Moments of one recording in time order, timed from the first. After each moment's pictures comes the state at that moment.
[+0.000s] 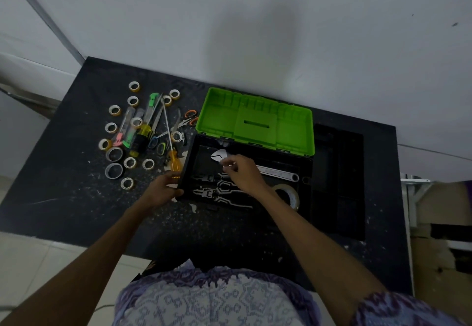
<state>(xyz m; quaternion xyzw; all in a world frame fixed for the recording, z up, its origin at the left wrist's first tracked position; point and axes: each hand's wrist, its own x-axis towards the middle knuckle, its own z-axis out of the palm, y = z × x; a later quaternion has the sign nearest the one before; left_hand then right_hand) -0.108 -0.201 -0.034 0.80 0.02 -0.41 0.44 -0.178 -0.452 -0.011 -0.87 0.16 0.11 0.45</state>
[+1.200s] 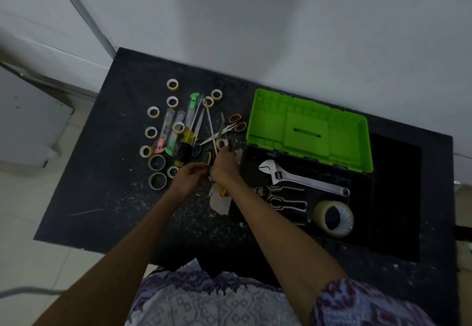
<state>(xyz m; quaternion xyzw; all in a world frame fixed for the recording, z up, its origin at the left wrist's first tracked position) -0.016 -0.171 -0.037 0.77 0.10 -0.40 0.49 -0.021 -0.286 -0.033 -0.85 0.33 0.27 0.31</state>
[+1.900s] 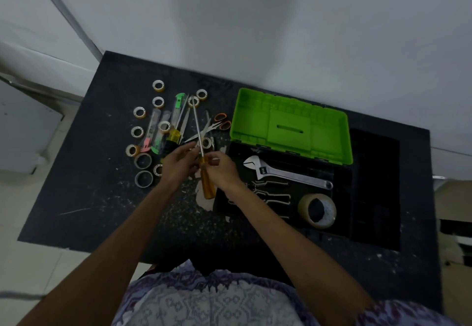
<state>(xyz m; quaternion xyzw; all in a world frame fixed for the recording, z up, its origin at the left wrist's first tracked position) -0.023 -0.194 0.001 0.70 0.15 -0.29 0.63 -0.072 -0.310 0.005 -0.70 0.34 0.17 0.61</state>
